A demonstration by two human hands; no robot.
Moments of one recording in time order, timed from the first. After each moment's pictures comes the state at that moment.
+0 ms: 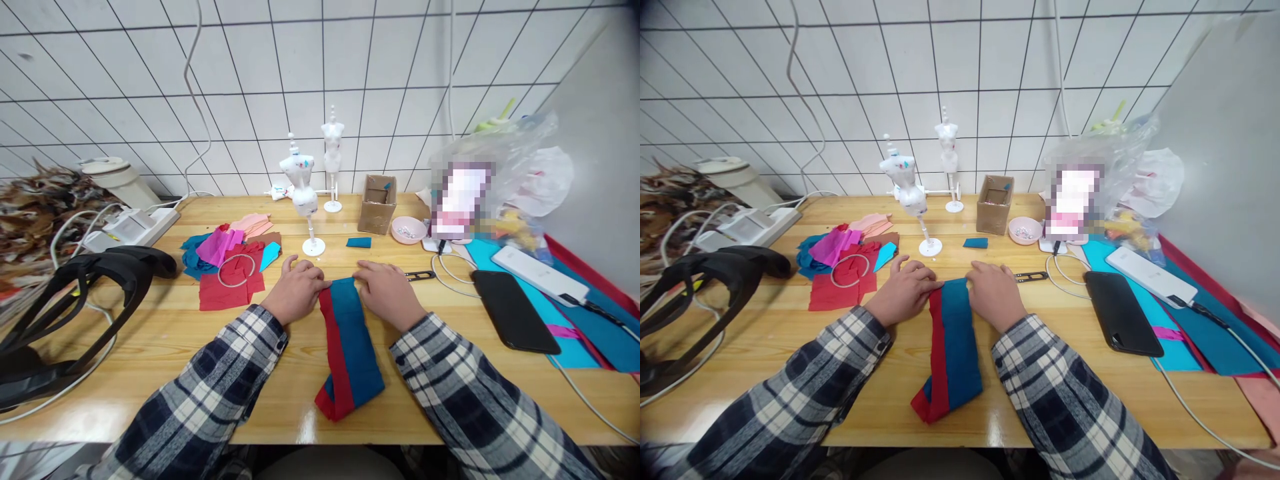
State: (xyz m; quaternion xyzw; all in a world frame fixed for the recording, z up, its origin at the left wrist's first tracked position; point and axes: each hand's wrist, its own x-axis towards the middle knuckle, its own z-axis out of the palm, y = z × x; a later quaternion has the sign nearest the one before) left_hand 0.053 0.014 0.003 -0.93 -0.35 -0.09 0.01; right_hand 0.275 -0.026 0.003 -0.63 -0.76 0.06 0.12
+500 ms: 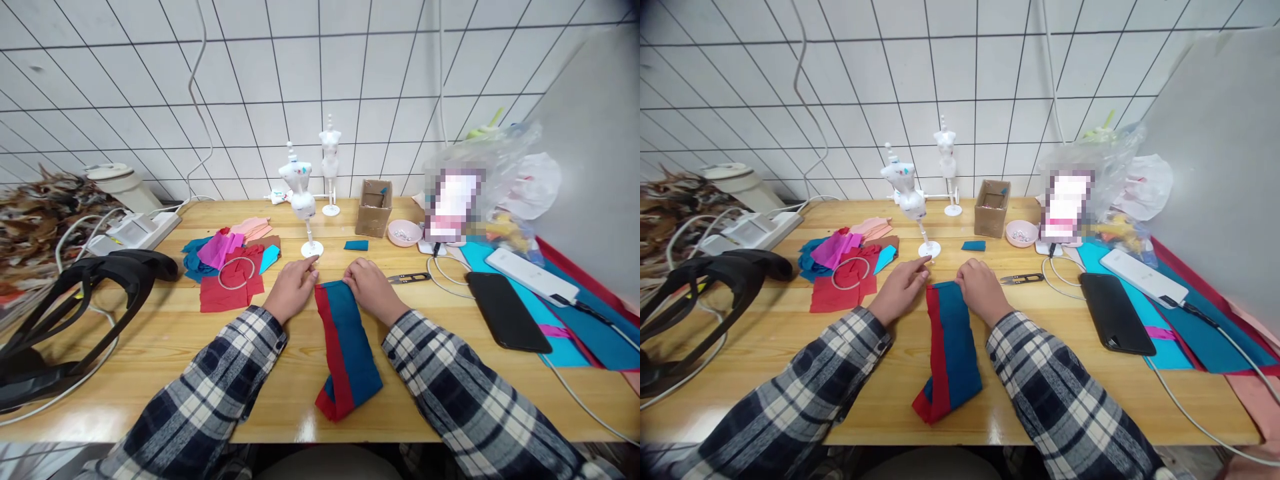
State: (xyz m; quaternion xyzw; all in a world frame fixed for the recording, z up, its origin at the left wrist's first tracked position) left_hand 0.052 0.019 -0.009 -0.84 -0.47 -0.24 -0.13; right_hand 0.265 -0.007 -0.016 -0.59 -0.78 0.08 0.21
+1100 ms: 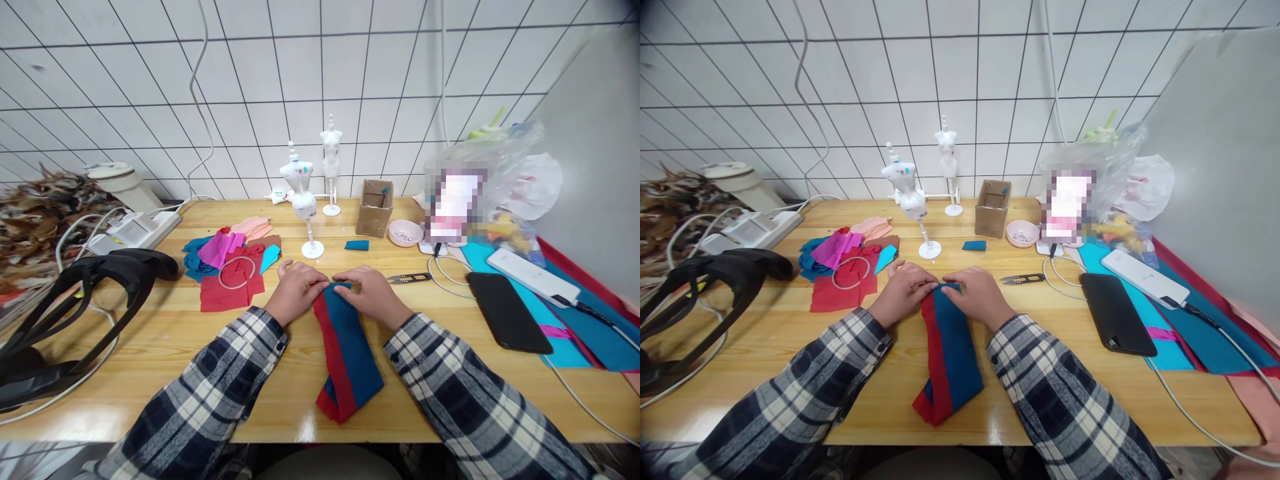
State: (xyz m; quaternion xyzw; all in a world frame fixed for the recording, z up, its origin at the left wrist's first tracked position) left_hand 0.056 0.012 0.001 -0.87 -0.42 -0.24 -0.13; right_hand 0.263 -0.017 -0.002 -0.52 -0.78 0.18 0.30
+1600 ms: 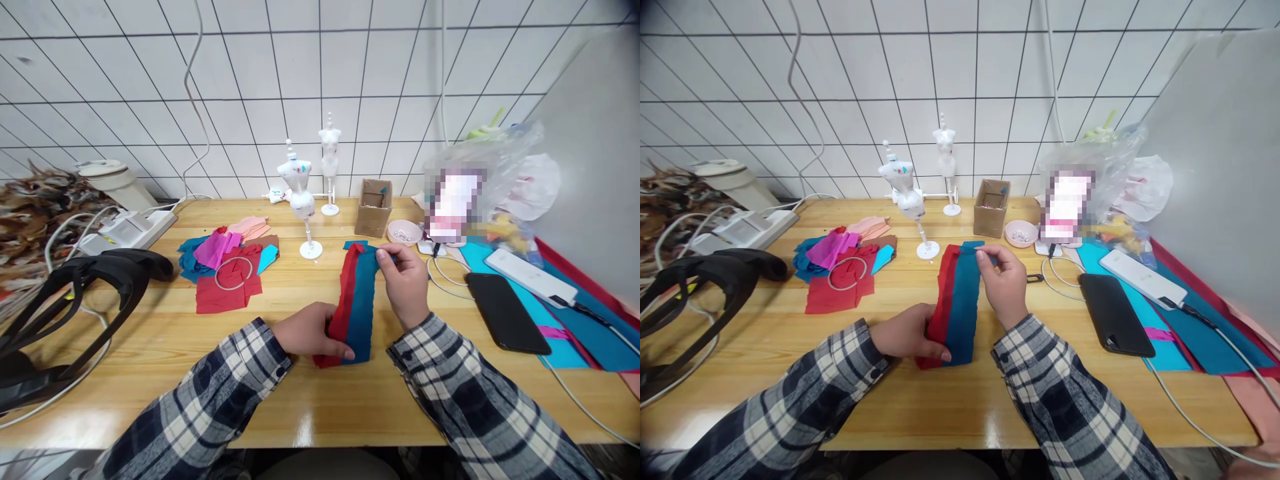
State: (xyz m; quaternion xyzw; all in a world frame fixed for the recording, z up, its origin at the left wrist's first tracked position) left_hand 0.077 -0.032 0.011 -0.74 -0.28 -0.08 -0.61; right_hand 0.280 -0.020 0.014 -0.53 -0.52 0.21 0.64
